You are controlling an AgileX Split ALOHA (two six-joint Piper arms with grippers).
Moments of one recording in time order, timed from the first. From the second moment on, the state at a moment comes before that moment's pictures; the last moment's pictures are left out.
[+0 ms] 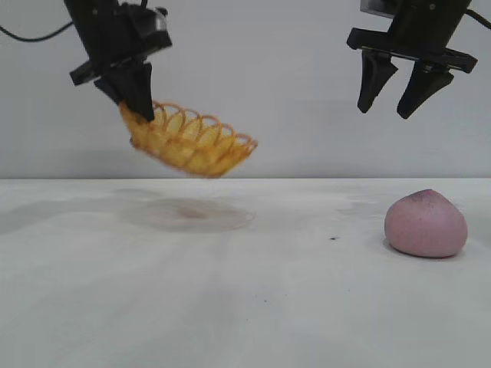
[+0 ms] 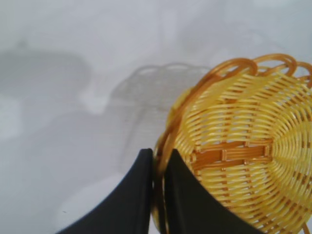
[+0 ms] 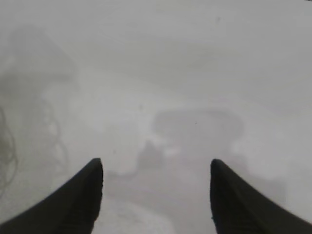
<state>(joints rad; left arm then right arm) -0.19 2.27 -2.15 -0.38 1.23 0.30 0.15 2.04 -1.64 0.33 0.78 -0.30</state>
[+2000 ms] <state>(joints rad) -0.44 1.91 -0.94 -1.14 0.31 0.34 0.15 2.04 -1.64 0.35 0.76 -0.30</state>
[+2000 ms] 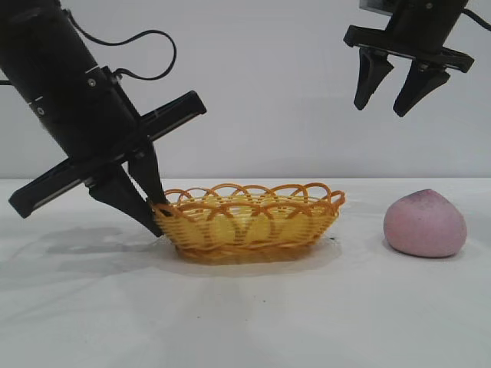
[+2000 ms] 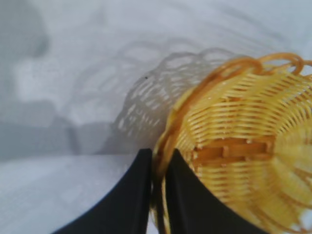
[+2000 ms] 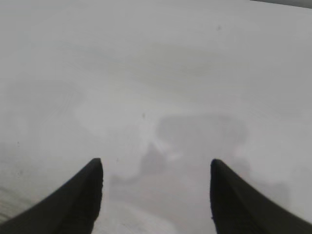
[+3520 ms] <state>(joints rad) -0.35 1.72 -1.25 0.07 0.87 0.21 0.15 2.04 -1.64 0.35 0.78 -0.30</state>
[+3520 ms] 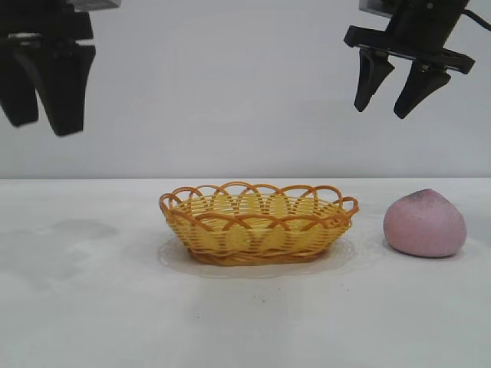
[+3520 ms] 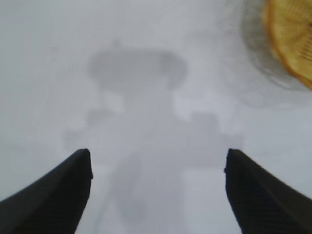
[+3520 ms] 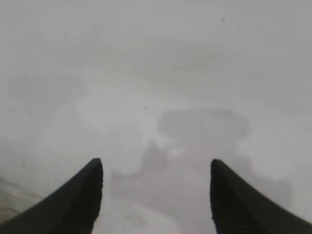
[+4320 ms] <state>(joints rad) 0.04 1.75 -1.31 0.01 1.10 0.16 0.15 2.04 -1.64 0.35 0.79 -0.30</state>
